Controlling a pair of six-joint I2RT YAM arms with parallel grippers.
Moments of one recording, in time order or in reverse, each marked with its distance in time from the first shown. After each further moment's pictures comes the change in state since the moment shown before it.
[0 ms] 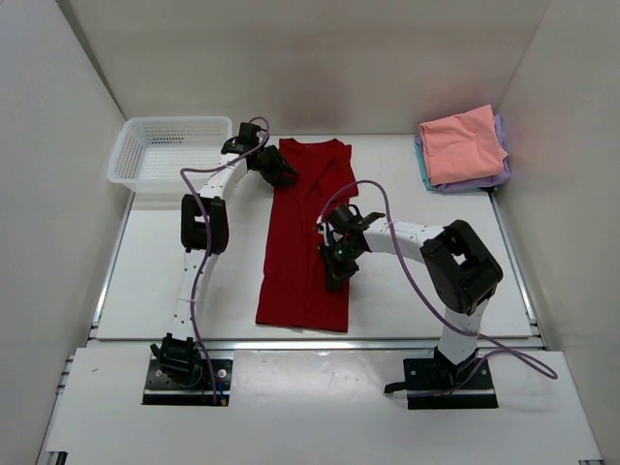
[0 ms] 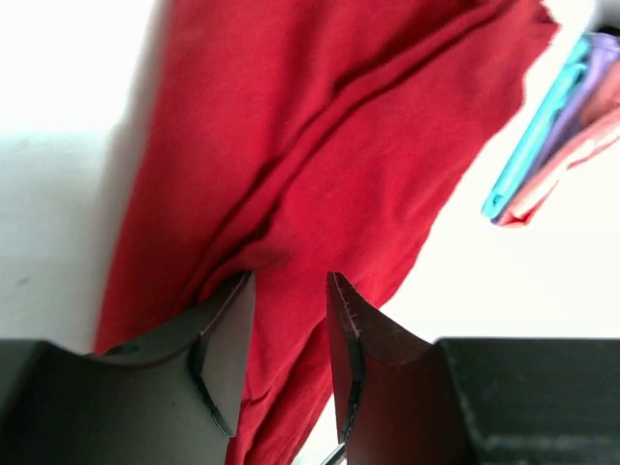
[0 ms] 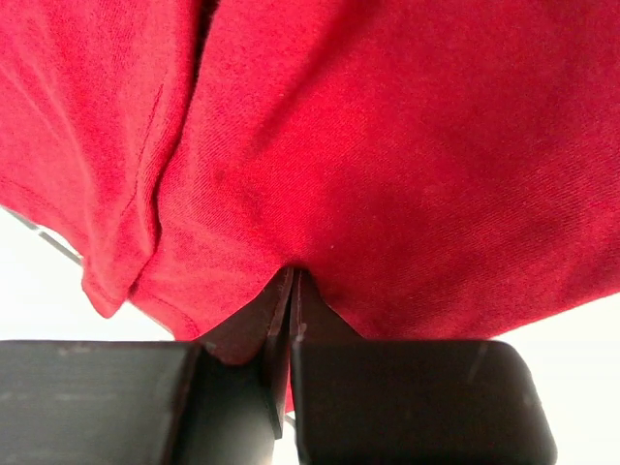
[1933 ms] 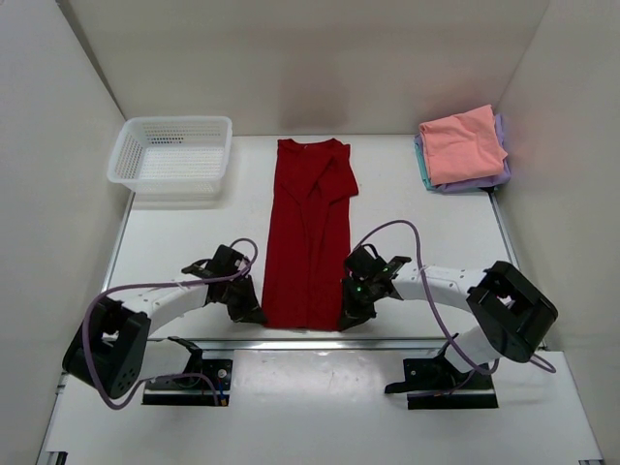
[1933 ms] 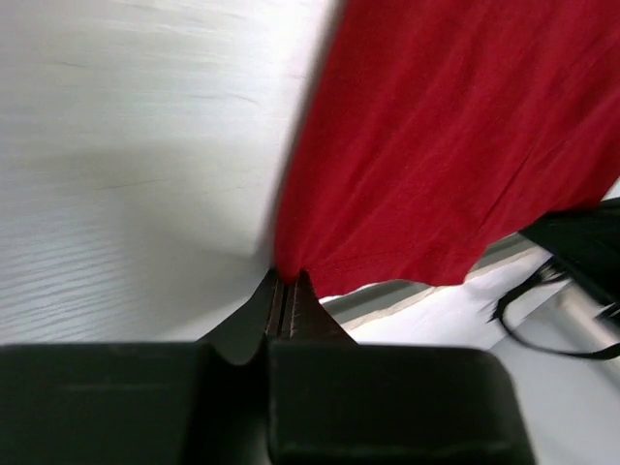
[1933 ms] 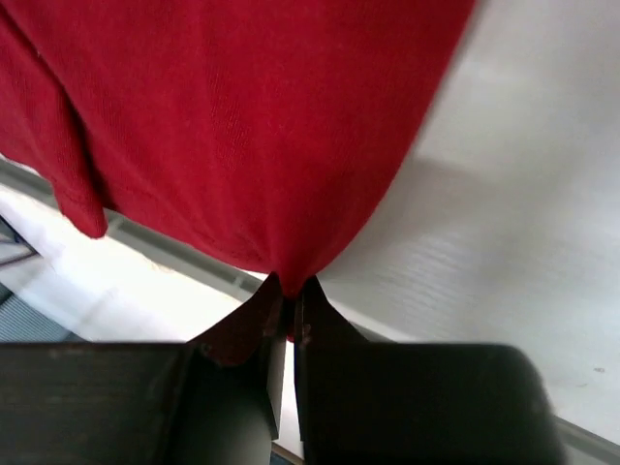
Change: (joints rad) left arm -0.230 -1.509 -2.044 0.242 -0.142 0.086; right arm 0.152 -0.375 -0.446 0.121 0.057 0.547
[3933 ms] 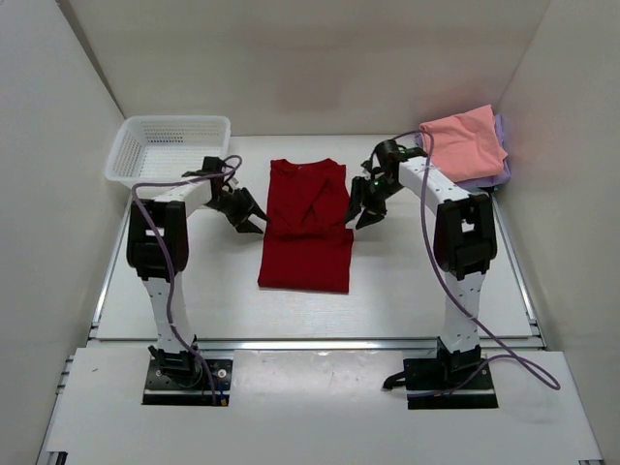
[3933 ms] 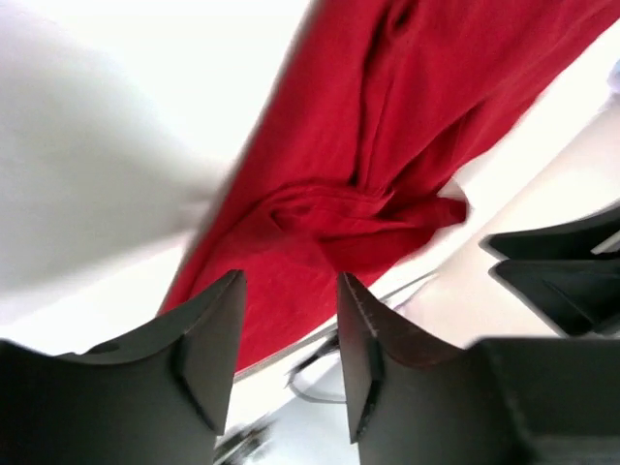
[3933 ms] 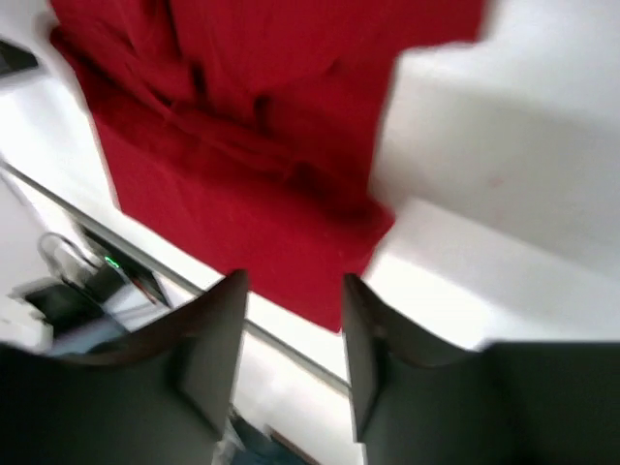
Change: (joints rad) left arm 0.323 0.858 1.077 -0.315 0.193 0.113; right arm -0.517 0.643 1.105 -0.603 -0.200 -0.523
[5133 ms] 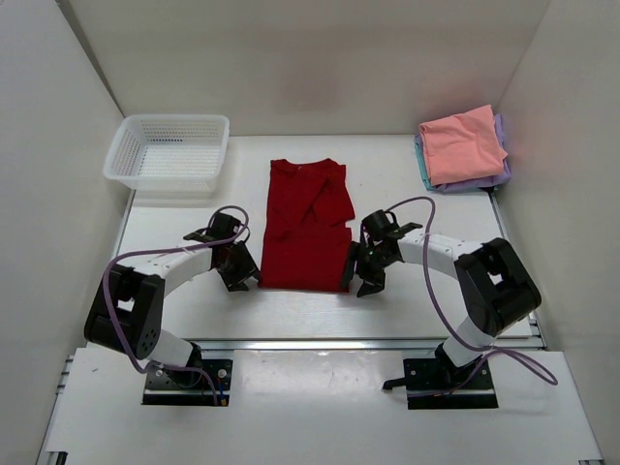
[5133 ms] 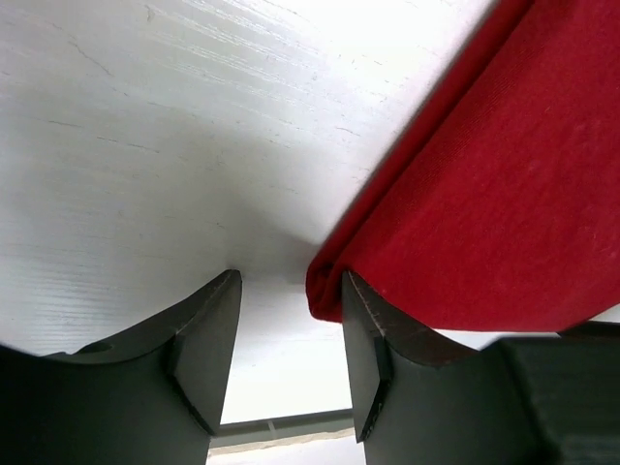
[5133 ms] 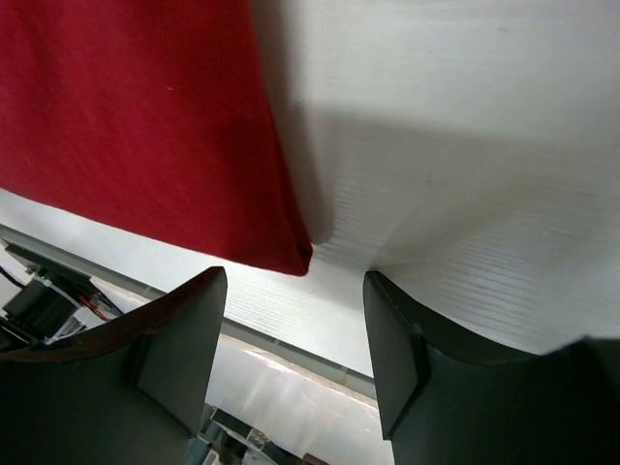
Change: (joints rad) left arm -0.206 -0.622 -0.785 0.246 -0.461 -0.156; right arm 0.221 -0.491 -0.905 0.507 0.172 0.442
